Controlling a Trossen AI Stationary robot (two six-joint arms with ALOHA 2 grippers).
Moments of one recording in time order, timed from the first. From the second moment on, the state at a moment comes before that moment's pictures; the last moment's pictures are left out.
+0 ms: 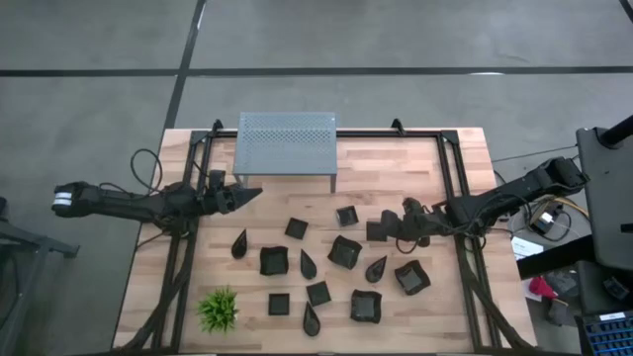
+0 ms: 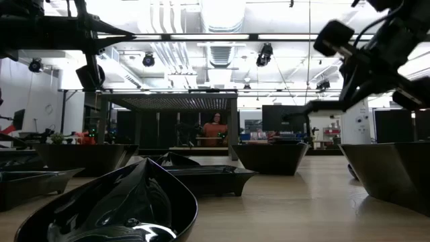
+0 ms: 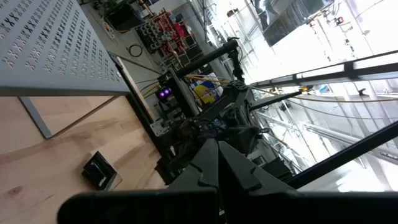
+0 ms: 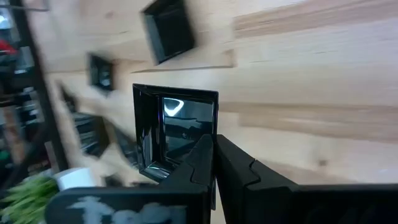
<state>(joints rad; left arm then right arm) -0.02 0.52 0.16 0.53 -0.25 -1.02 0.29 1.07 0.57 -0.41 0.26 1.93</state>
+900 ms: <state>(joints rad) -0.02 0.52 0.16 0.53 -0.25 -1.02 -0.01 1.10 1.03 -0.77 0.31 1.55</state>
